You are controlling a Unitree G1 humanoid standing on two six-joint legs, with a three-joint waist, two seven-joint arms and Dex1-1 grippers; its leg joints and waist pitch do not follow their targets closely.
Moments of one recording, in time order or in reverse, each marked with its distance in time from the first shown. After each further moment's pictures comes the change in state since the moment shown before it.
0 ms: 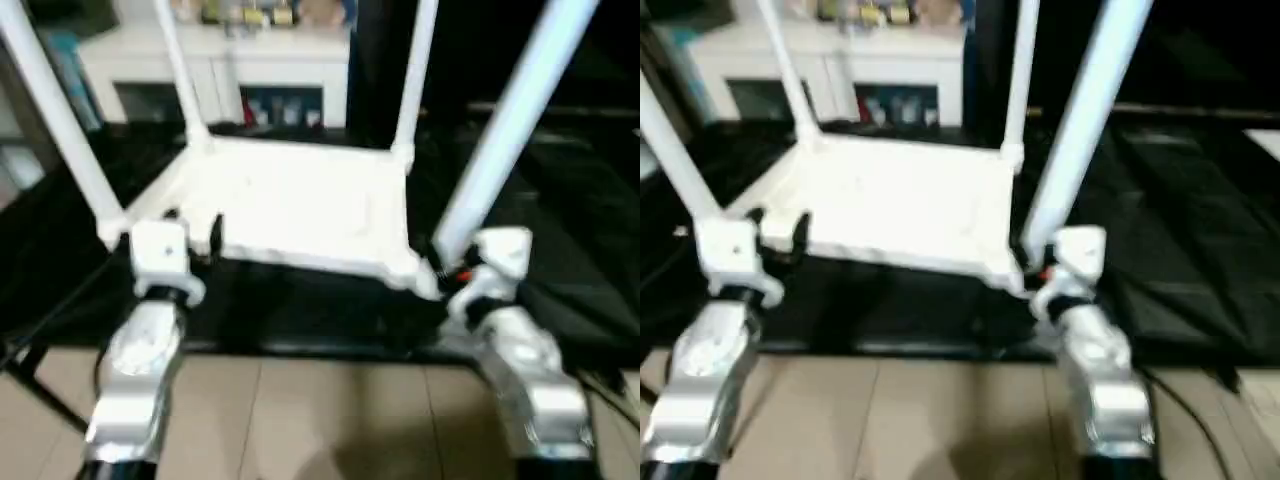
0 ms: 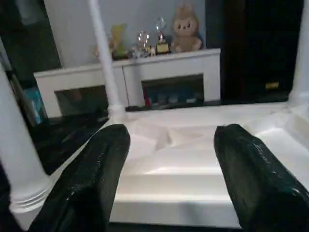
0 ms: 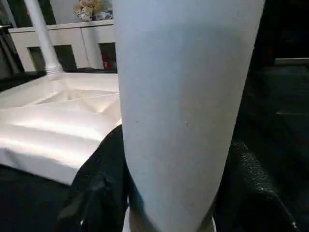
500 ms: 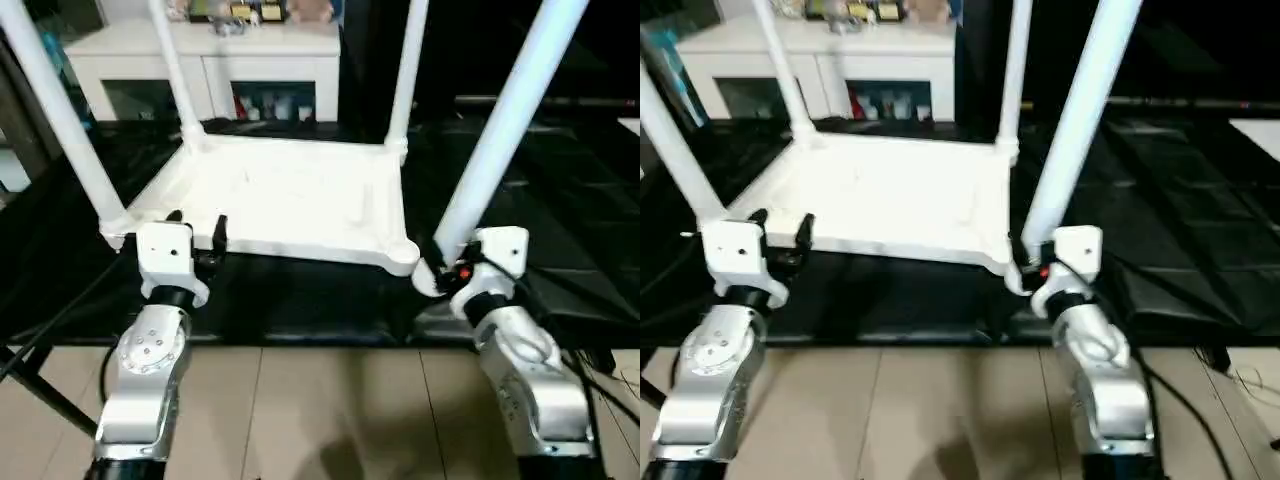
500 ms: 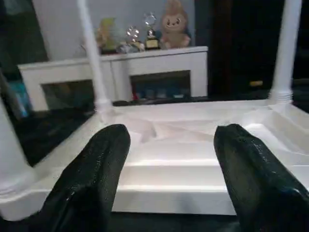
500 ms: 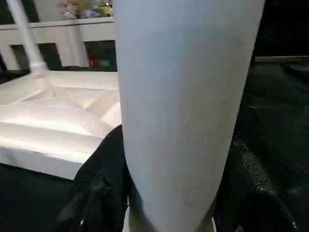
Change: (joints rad) left arm -0.013 -0.043 -0.016 0.007 -0.012 0.003 -0.008; right arm -0.012 -0.046 -0.024 -0.007 0.000 0.008 0.002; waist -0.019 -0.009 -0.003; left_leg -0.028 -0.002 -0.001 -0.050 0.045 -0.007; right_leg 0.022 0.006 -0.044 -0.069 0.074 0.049
